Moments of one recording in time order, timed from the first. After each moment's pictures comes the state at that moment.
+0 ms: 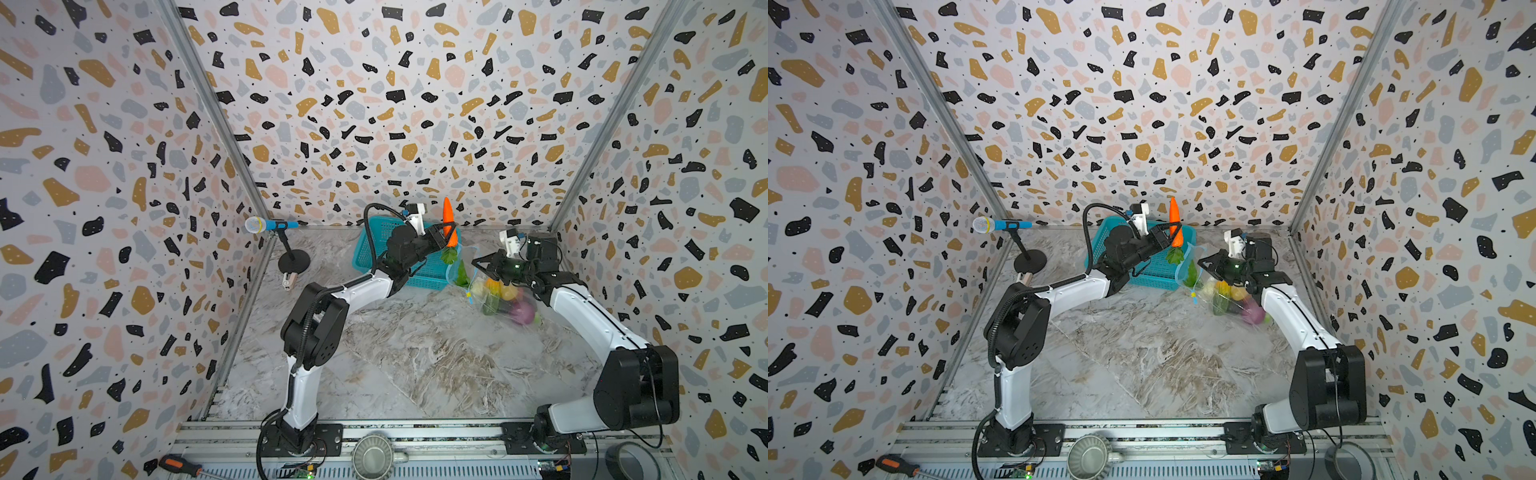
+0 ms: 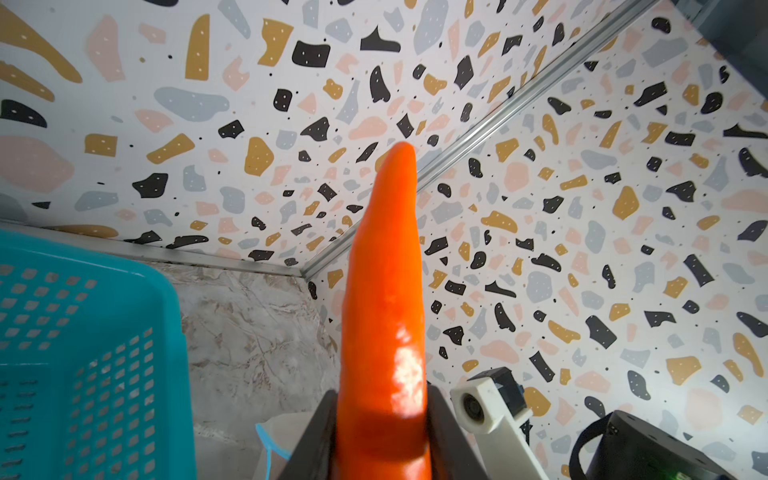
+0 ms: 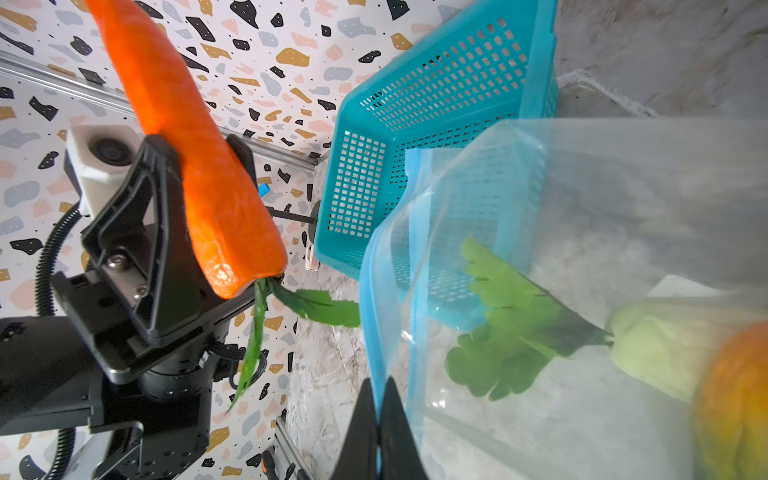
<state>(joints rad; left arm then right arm) -0.63 2.01 1.46 0.68 0.27 -0.95 0.12 1.43 1.08 -0.21 -0.73 0.71</state>
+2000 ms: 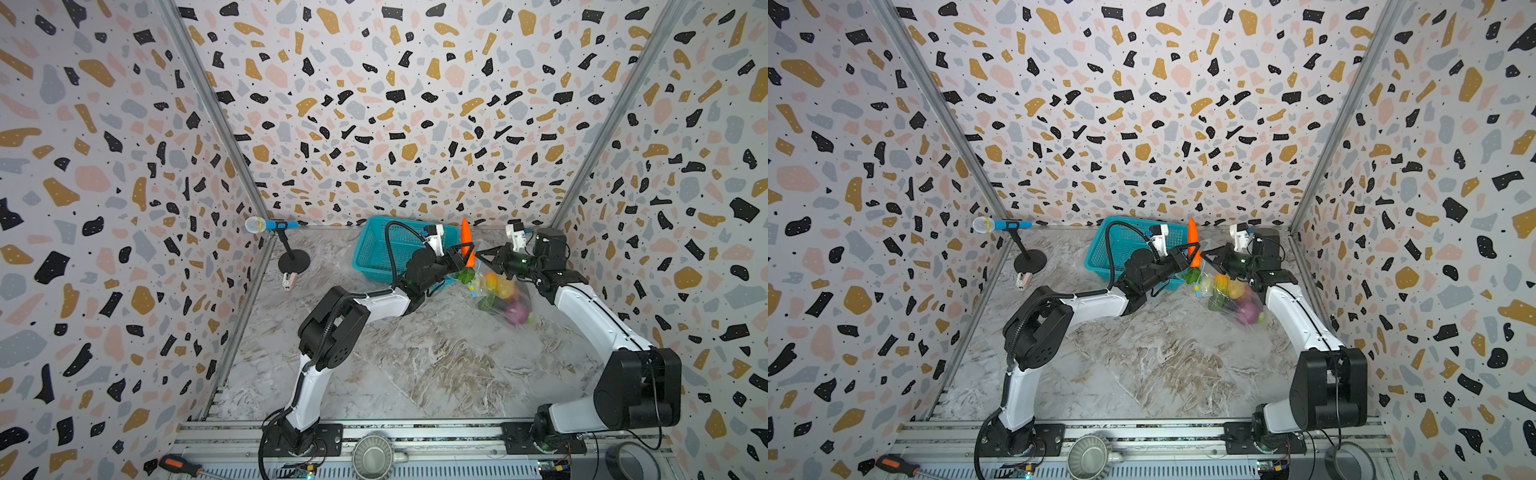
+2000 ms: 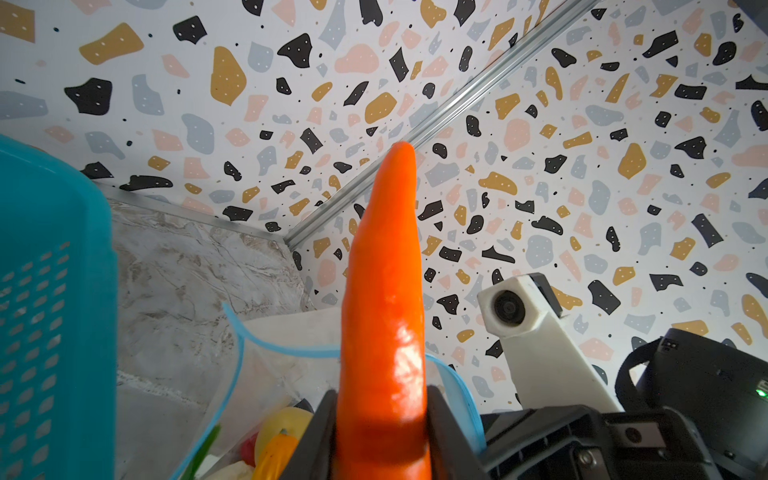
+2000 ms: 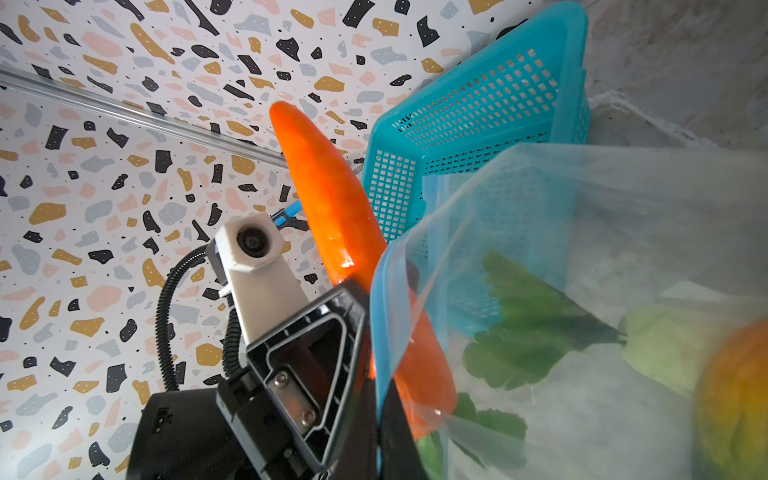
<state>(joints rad) -0.76 2.09 1.40 0.79 0.17 -0.94 0.10 1.43 1.10 -0.14 -0.79 0.79</state>
